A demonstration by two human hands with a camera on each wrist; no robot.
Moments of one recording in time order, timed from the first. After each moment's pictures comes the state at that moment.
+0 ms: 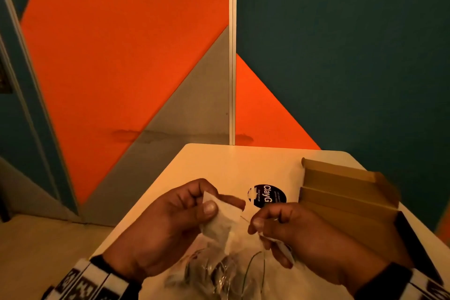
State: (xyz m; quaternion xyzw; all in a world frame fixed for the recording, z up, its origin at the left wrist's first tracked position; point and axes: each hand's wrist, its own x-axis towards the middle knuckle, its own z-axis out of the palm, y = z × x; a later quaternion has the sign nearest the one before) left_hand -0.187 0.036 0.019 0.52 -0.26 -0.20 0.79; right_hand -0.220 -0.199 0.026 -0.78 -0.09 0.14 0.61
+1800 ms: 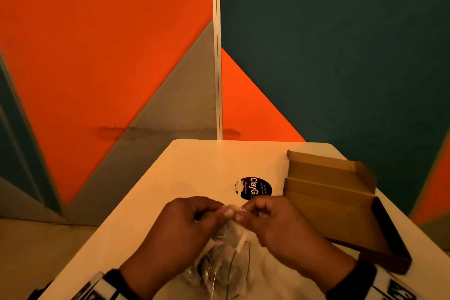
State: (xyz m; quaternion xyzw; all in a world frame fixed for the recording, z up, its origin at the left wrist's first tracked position) left_hand -0.206 -0.004 0.011 0.85 -0.18 0.04 0.50; right_hand -0.221 -0.189 0.005 -0.86 -0.02 -0.03 0.51
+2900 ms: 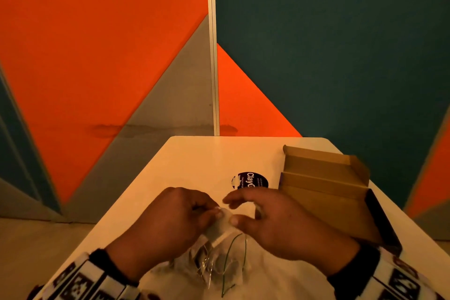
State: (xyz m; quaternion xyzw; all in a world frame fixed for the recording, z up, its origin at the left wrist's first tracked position) left_hand -0.198 0.009 0.023 0.93 -0.23 0.04 0.29; right_hand -0.227 -0.199 0.013 -0.93 -0.13 -0.04 0.33
